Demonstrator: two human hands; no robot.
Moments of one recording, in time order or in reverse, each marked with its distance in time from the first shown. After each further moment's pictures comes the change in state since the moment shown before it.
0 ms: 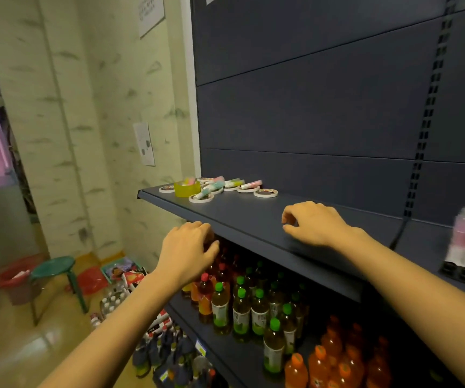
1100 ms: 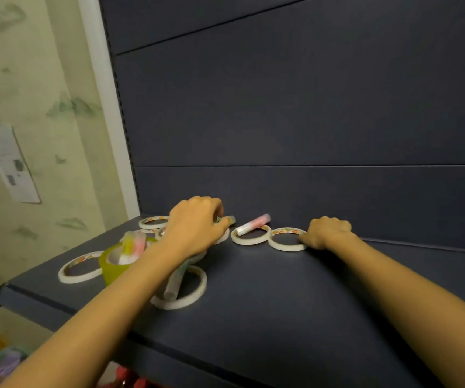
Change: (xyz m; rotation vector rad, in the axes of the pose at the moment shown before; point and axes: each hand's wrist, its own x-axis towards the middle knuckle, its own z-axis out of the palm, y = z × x) left_hand 0.356 -0.160 0.208 -0.237 -0.098 0.322; right_hand 0.346 0.087 0.144 -0.142 -0.251 0.843
